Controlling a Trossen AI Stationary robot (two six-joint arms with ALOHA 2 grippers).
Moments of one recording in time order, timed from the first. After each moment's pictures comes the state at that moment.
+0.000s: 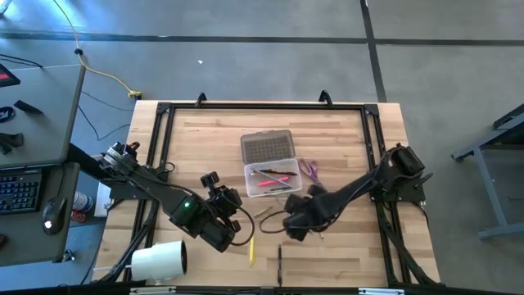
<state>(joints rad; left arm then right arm) -0.59 1.71 1.65 -1.30 -0.81 -0.85 0.44 1.85 1.32 -0.94 0.29 0.97</state>
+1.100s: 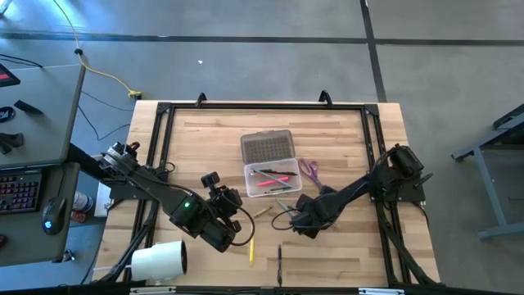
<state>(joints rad) -0.59 1.71 1.65 -1.29 -0.82 -0.84 0.43 1.86 1.13 -0.95 0.16 1.01</state>
